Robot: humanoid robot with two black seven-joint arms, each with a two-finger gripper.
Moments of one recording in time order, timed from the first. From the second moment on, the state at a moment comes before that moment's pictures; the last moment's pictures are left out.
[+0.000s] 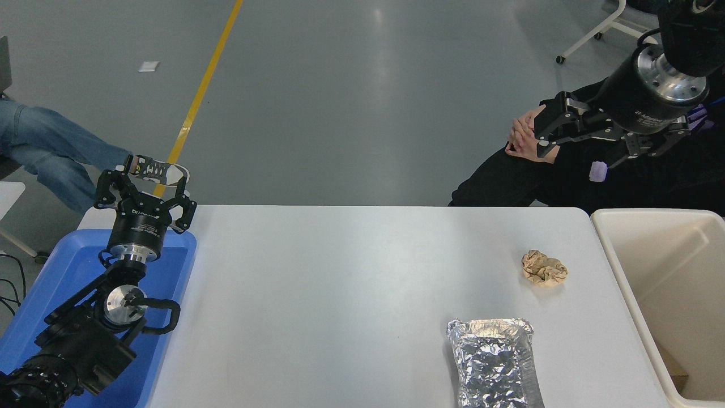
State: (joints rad) left arm -0.60 0.24 -0.90 -0.42 -0.07 -0.57 -0.53; right arm 2.31 -0.32 -1.38 1.24 0.02 0.79 -0.08
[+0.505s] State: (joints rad) left arm -0.60 0.24 -0.89 -0.42 -0.07 -0.57 -0.53; right arm 2.31 -0.32 -1.38 1.24 0.02 0.79 -0.08
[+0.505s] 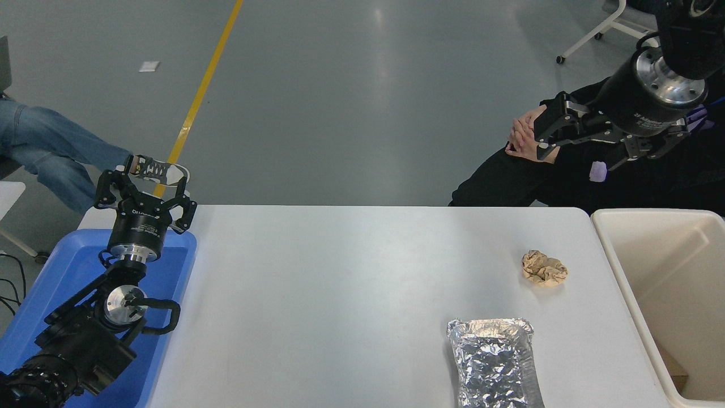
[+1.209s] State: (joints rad) left arm -0.60 0.23 -0.89 -0.42 -0.07 -0.57 -0.53; right arm 2.30 -0.32 -1.38 1.24 0.02 0.79 -0.08
